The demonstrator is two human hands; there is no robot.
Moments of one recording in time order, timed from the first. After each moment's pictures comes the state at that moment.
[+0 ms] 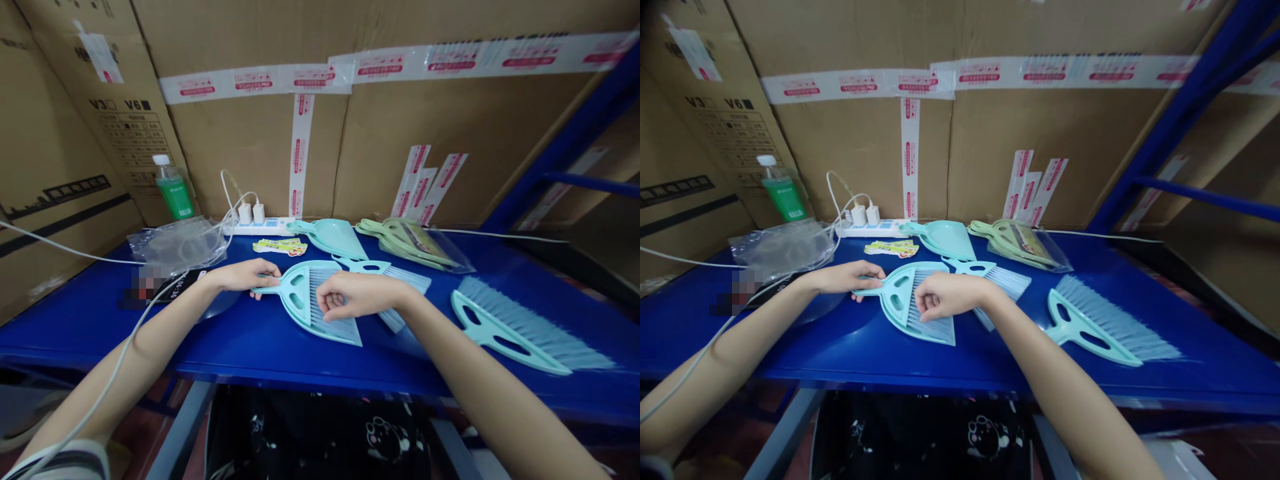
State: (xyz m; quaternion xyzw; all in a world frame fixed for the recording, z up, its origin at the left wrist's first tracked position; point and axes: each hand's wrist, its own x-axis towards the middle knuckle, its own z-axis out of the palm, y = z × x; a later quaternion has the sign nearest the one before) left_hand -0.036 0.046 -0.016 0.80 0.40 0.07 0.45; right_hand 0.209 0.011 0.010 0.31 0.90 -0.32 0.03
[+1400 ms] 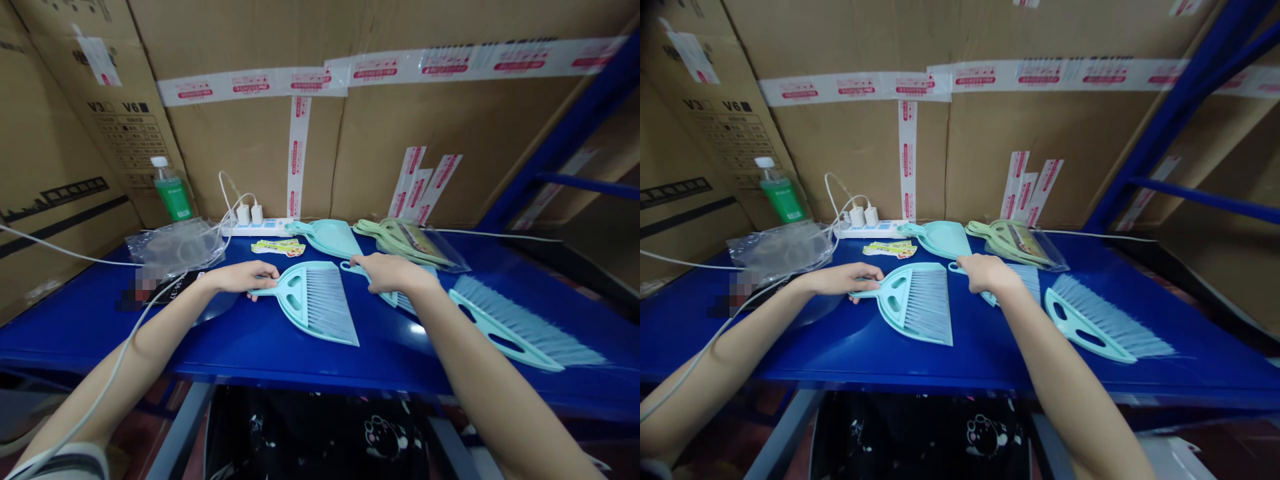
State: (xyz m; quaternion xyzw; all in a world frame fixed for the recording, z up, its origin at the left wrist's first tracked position) left_hand -0.036 0.044 -0.011 0.81 0.38 0.05 0.44; right_hand 0.237 0.016 0.021 0.62 0.77 -0.03 0.17
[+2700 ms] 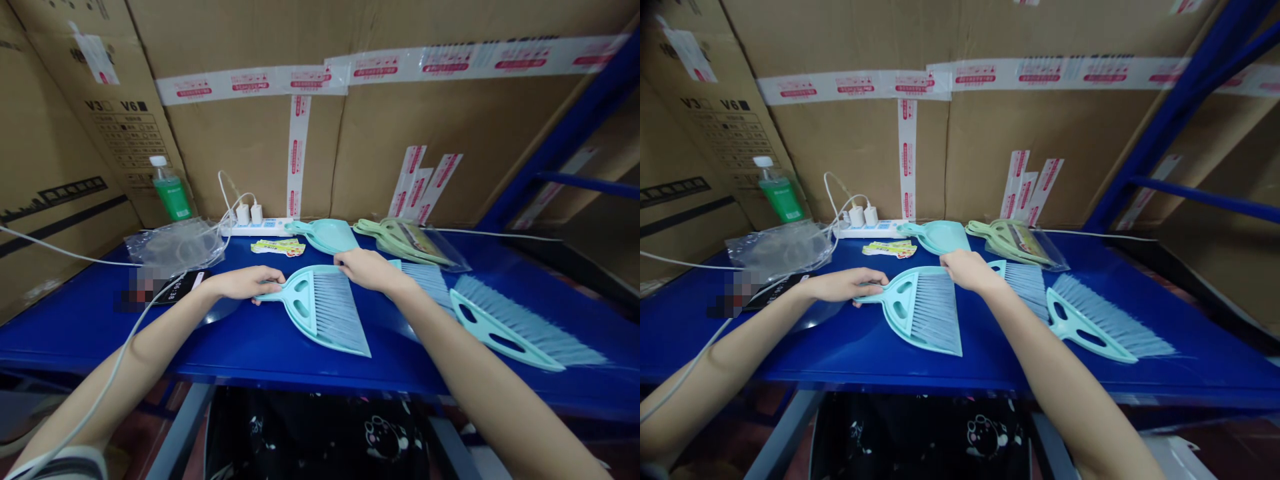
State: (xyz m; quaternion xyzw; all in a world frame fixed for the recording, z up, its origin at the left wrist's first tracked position) left_hand -0.027 0.036 -0.014 0.83 0.35 0.06 0.43; right_hand 0.226 0.034 -0.001 0.56 0.82 0.01 0.04
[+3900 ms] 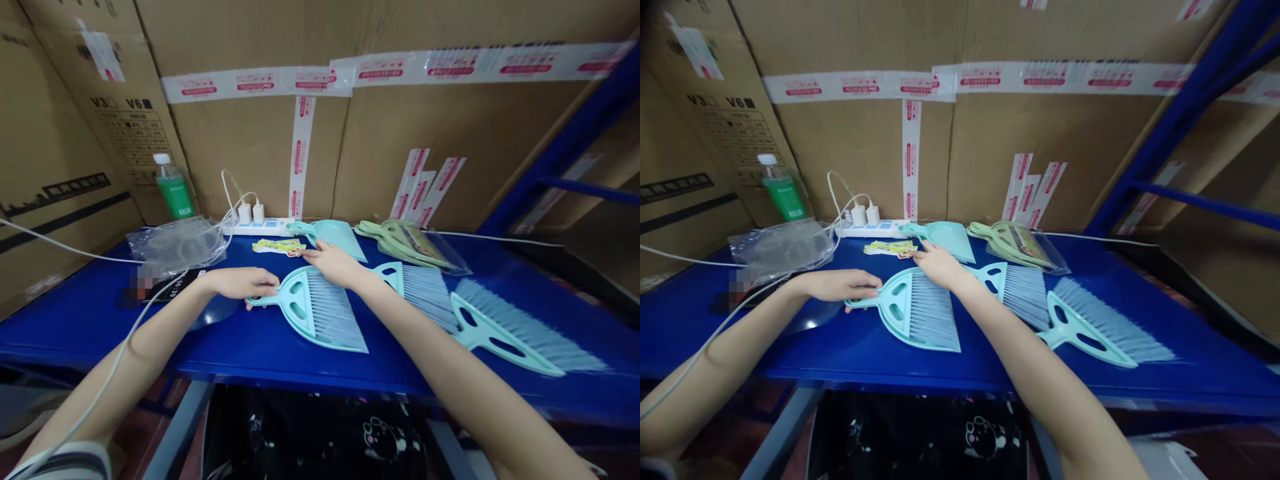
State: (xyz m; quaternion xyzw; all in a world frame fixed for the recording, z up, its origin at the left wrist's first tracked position) left_hand -0.033 0.033 -0.002 0.85 0.33 -0.02 0.41; right_hand 0.189 0.060 -0.021 0.37 0.92 0.16 0.01
